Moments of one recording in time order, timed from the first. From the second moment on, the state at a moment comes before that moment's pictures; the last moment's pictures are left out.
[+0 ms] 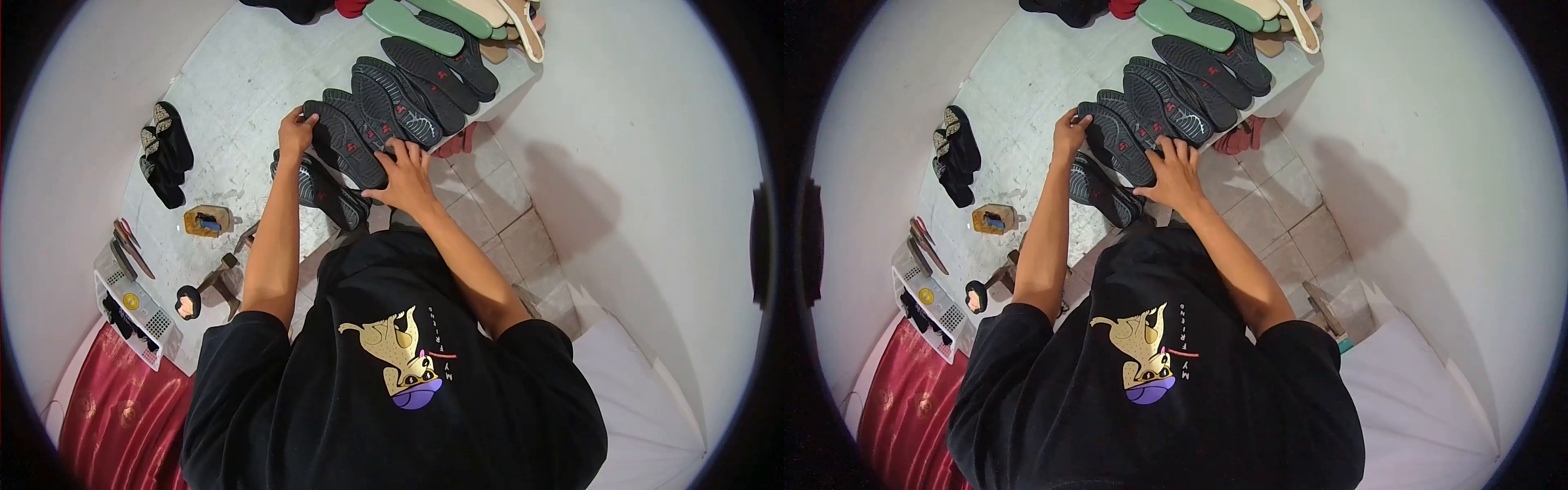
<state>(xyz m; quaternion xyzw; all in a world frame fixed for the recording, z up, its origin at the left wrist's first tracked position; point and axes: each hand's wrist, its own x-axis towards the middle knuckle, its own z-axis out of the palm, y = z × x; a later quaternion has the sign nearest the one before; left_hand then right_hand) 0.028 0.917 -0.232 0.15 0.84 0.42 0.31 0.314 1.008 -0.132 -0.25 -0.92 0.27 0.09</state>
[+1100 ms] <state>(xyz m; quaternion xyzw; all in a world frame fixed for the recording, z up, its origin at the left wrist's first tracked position) 0.044 0.961 -0.094 0.01 0.65 0.67 0.35 0.293 1.059 -0.124 -0.35 -0.59 0.69 0.22</state>
